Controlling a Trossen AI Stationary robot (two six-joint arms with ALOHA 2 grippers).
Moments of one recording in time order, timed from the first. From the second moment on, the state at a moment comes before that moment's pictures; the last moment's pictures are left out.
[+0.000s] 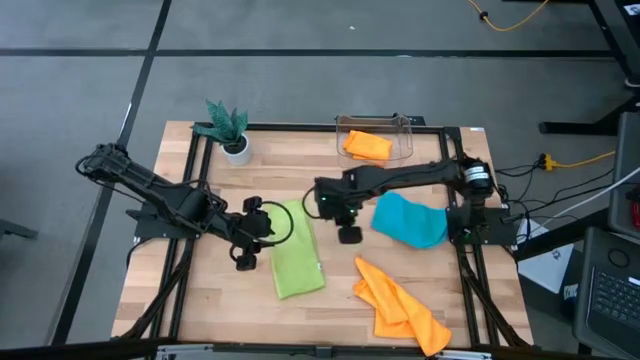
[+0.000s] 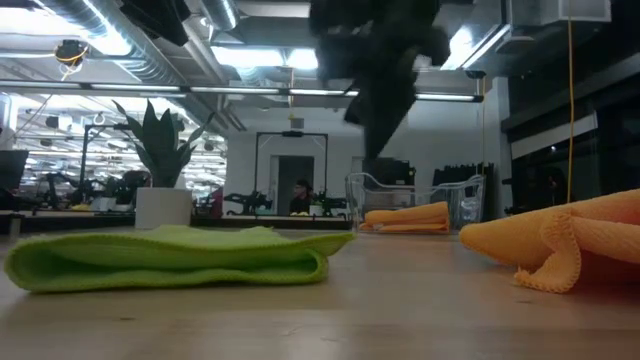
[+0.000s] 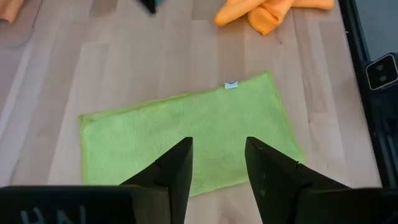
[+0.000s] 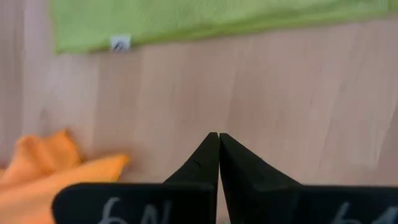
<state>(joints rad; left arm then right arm) -0.42 1.20 1.04 -0.73 -0.27 -0.39 0.00 1.93 1.58 -0.97 -0.19 -0.11</state>
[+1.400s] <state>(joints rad) -0.62 1.55 1.04 -0.46 -0.28 -0.56 0.36 1.61 0.93 0.14 -0.03 0.05</state>
